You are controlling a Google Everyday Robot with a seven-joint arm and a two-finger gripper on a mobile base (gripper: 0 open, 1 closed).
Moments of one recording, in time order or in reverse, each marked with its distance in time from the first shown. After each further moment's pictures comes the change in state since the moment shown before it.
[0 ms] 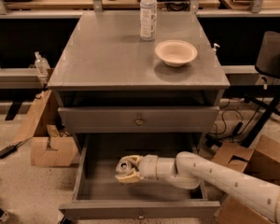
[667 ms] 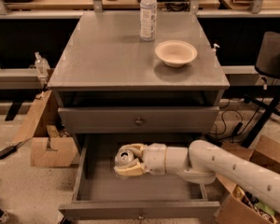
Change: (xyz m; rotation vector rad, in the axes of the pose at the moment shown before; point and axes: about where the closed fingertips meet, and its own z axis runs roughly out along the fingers) arm -0.131 0.034 -0.059 -0.014 -0.079 -0.025
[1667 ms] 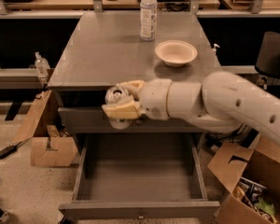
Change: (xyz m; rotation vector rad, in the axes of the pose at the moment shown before) arm -0.240 -0.035 -0.044 0.176 0.064 -0.034
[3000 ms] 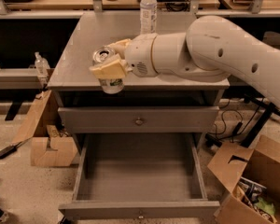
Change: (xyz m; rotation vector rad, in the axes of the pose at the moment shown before) arm -0.092 -0.051 0.026 0.031 0.037 -0.102
